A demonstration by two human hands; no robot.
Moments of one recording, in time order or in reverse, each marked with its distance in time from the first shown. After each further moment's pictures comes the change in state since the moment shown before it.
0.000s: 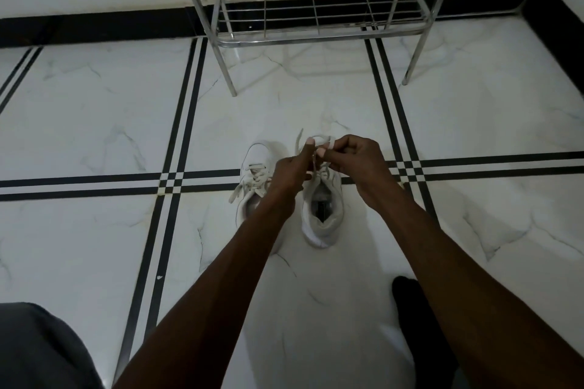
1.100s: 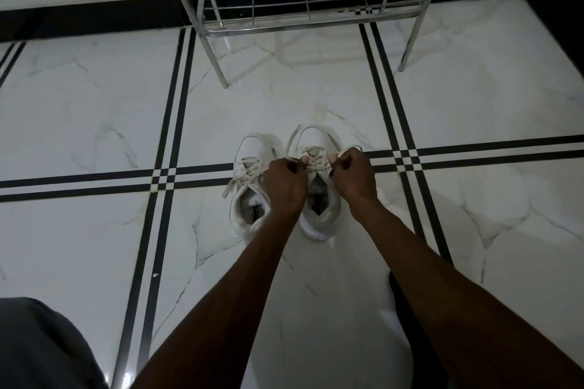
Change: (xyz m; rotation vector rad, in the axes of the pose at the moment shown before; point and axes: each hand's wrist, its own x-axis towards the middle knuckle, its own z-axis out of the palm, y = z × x) left_hand 0.006 -0.035 0.019 0.344 0.381 0.238; right_hand -0.001 0.051 0.011 -0.379 0.318 0.099
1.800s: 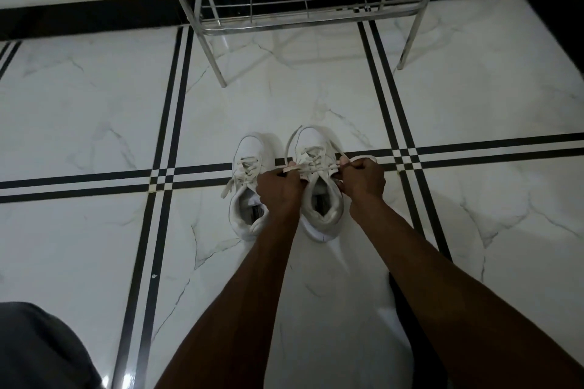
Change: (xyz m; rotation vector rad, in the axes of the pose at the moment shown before) left_hand -0.003 -0.016 0.004 -0.262 0.067 -0.249; right_hand 0.015 0.025 0.000 0.244 0.073 0.308
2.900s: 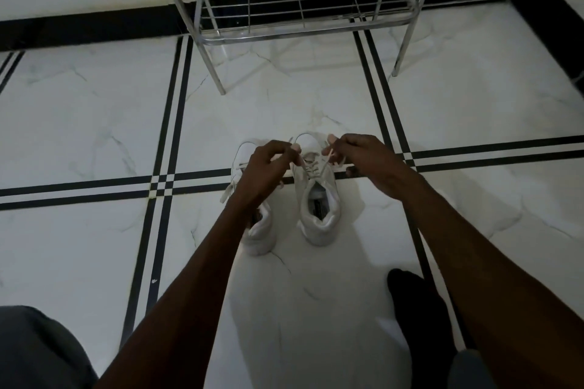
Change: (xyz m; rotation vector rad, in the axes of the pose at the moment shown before) left_hand 0.022 0.047 -0.048 0.160 -0.507 0.432; right_hand -0.011 -0.072 -0.048 -0.185 -0.628 -0.278
